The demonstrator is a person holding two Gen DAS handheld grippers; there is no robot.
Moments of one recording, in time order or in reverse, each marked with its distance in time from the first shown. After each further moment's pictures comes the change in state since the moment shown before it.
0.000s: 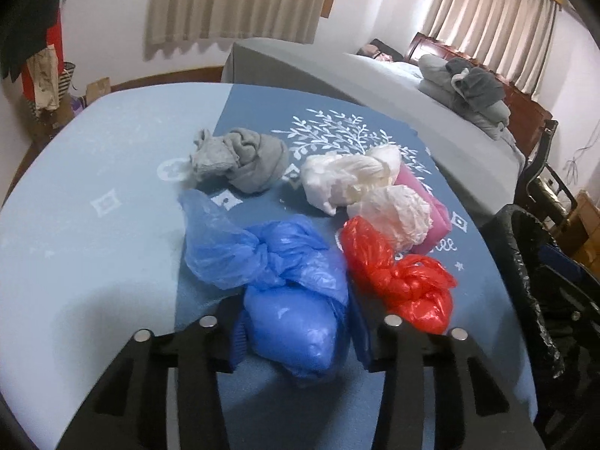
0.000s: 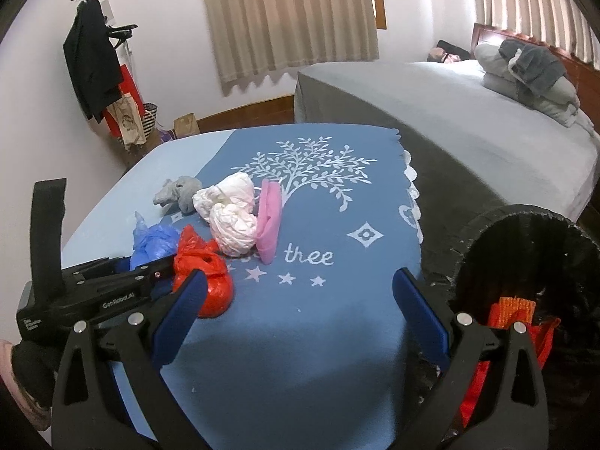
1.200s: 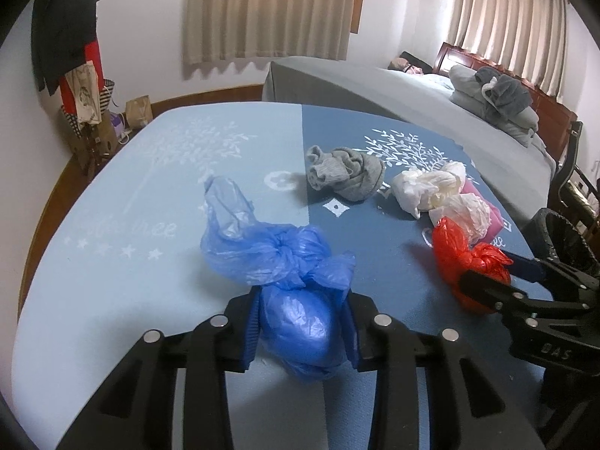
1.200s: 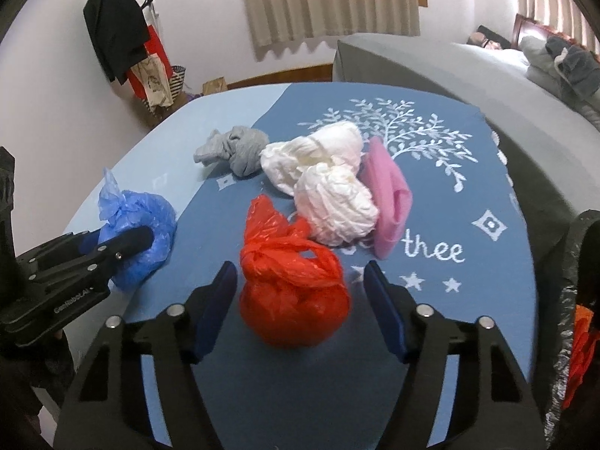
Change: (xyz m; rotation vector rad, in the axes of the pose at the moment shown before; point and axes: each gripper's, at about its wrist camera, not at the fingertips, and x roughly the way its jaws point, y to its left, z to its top) left arm -0.035 0.055 -0.012 0.004 -0.065 0.158; right arm 0.067 0.074 -0.004 -0.076 0.131 0.098
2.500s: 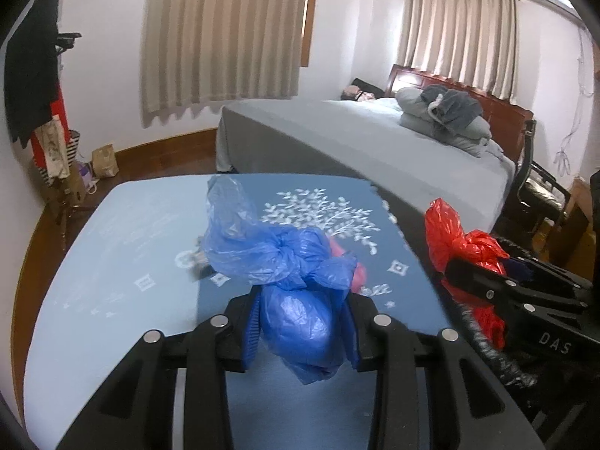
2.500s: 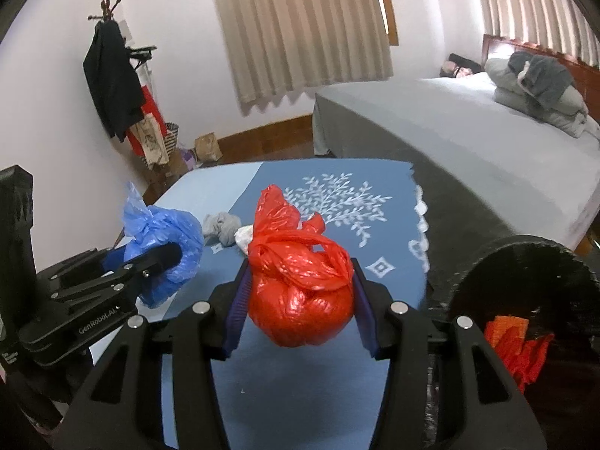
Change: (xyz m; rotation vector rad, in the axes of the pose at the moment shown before) left arm -0.072 -0.109 0.037 0.105 -0.139 -0.123; right arm -0.135 -0.058 0.009 0.076 -0.209 -0.025
